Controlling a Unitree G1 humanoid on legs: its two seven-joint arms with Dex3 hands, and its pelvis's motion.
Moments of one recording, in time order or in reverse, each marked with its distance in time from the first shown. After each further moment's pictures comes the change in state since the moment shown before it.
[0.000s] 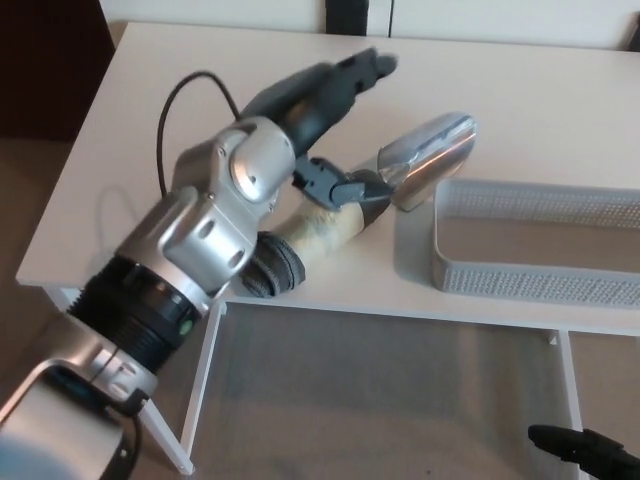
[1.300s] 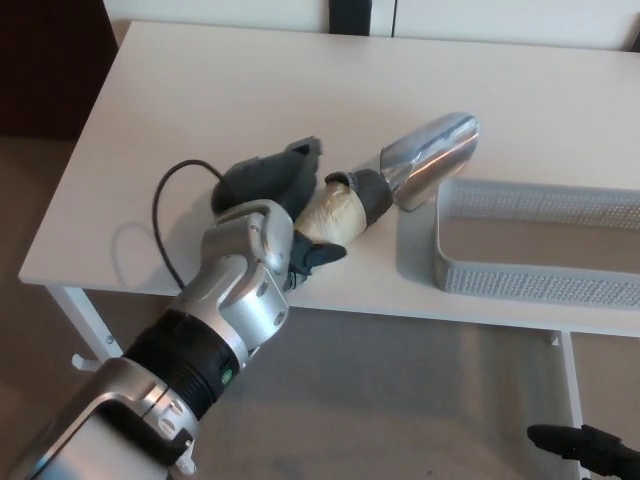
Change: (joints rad) left_arm 0.085 -0.118 0.001 0.186 0.218 0.175 0.140; right_arm -0.011 -0.042 0.027 -0.024 -0.053 0.007 -0.009
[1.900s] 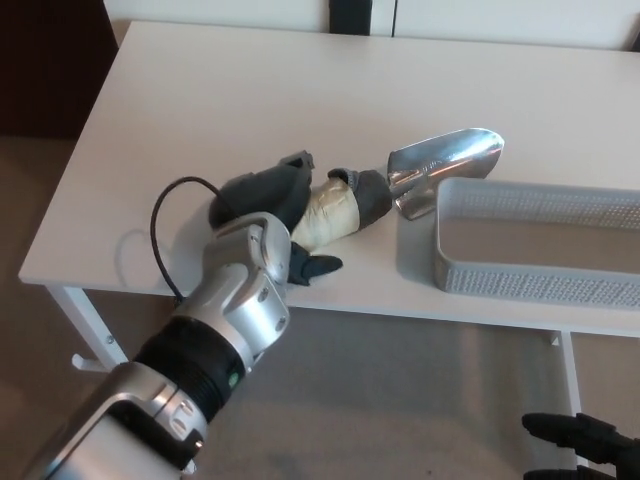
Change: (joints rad) left_arm 0.006 -0.059 0.008 0.094 0.000 -0.036 0.032; right_arm -0.024 0.000 0.008 -0.008 -0.003 0.001 -0.001
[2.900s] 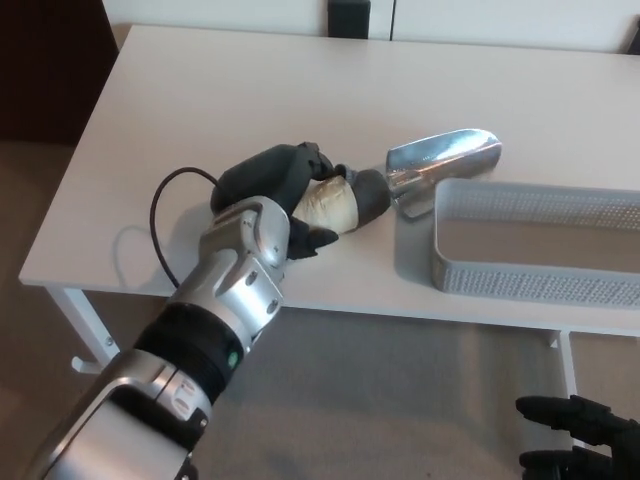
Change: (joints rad) left_arm -0.003 0.006 0.141 0.034 -0.021 -0.143 0.073; right_arm -0.026 -0.007 0.008 -0.024 -0.008 0.014 0.000
